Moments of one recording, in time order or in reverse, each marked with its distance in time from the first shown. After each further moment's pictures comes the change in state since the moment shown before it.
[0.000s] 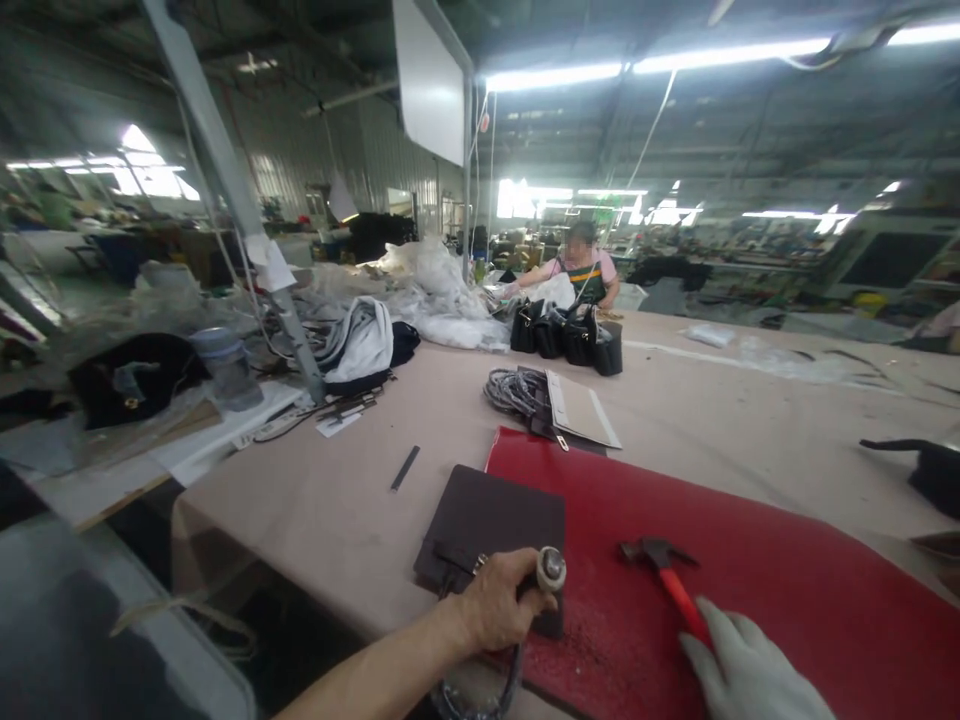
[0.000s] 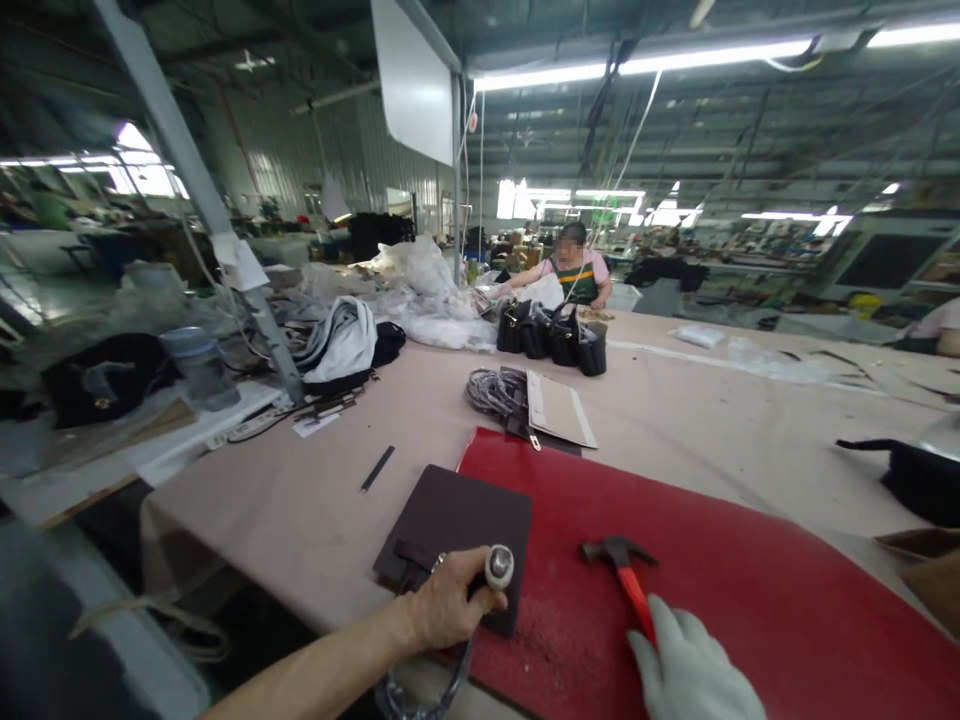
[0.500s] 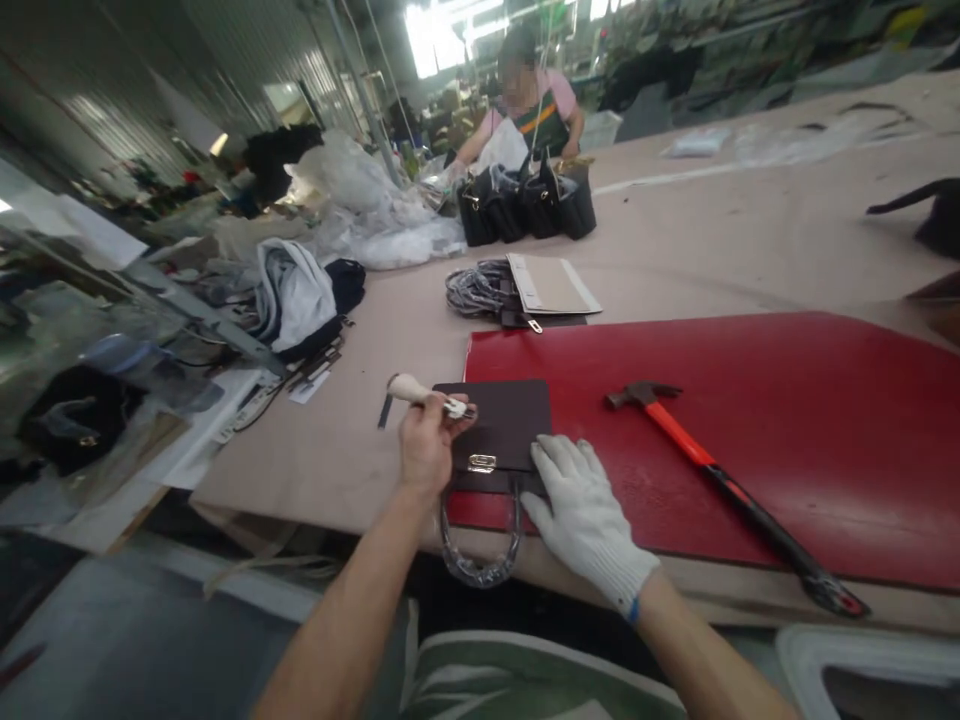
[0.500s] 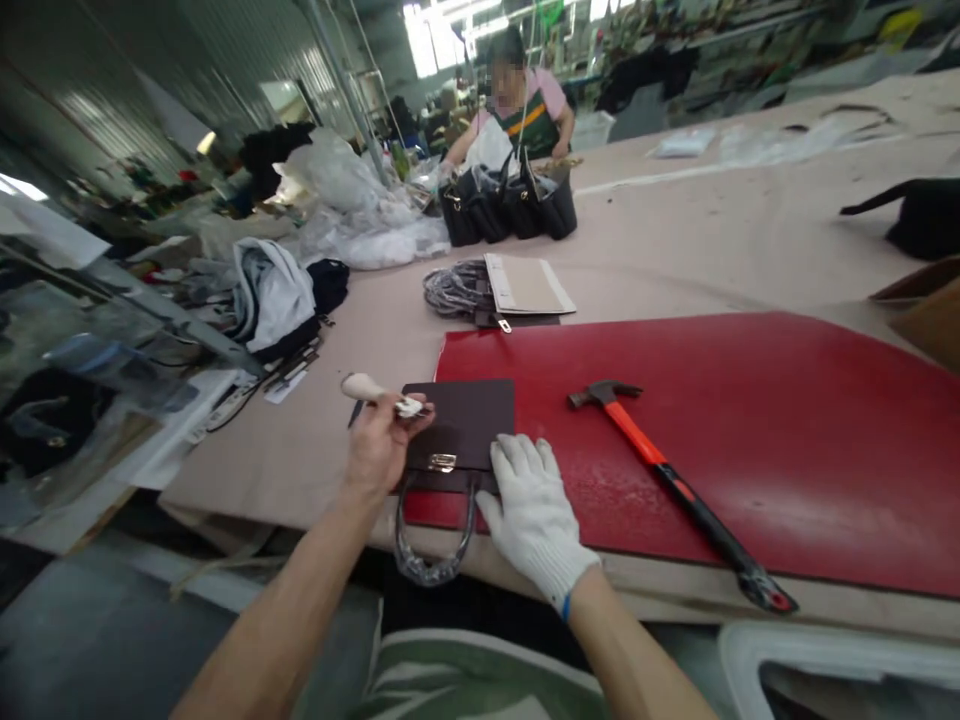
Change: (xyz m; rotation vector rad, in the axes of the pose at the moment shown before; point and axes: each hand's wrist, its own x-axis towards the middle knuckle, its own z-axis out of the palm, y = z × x) left_hand 0.019 0.006 -0.055 -0.482 0.621 -0.287; right_hand -0.037 -0.115 0.087 0.189 0.117 -0.504
